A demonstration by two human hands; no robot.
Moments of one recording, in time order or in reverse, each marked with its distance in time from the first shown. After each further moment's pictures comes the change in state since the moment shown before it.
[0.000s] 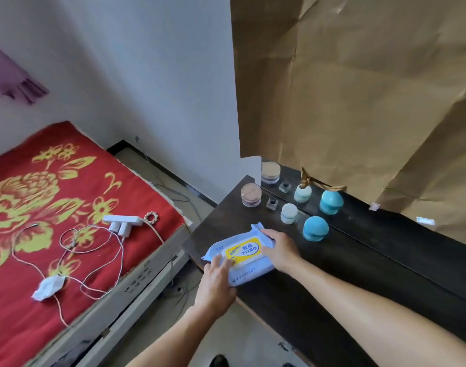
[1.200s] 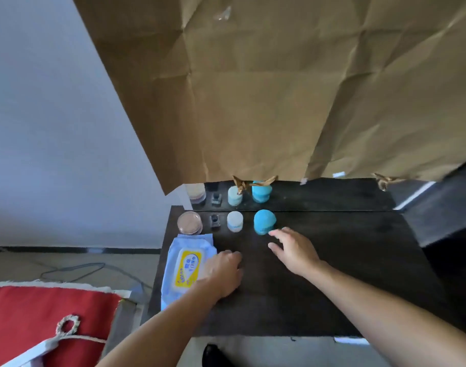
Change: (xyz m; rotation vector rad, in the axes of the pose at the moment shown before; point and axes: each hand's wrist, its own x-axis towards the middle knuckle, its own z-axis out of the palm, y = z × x) left_hand 0.136 0.055 -0.033 0.404 -0.315 0.742; right_hand -0.028 0.045 -0.029 -0.290 0.527 0.219
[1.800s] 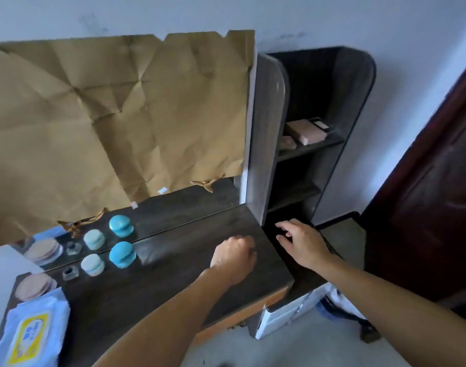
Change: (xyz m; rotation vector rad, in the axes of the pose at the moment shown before) left_hand -0.011 0.389 0.037 -0.015 0.165 0.516; right_hand -0.239 0.262 -0.209 -0.062 0.410 0.253
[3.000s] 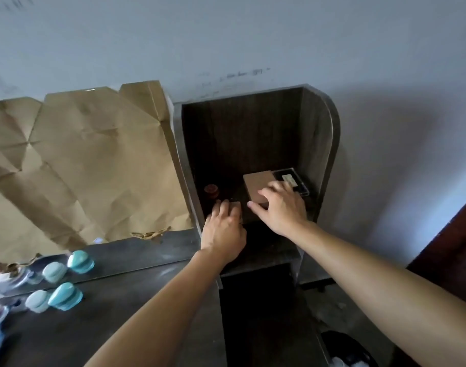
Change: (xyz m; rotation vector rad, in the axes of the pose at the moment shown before) left_hand 0.271 0.147 -0.021 0.228 0.288 -0.272; right_hand 0.256 0.149 -0.126 -0.074 0.096 -0.220
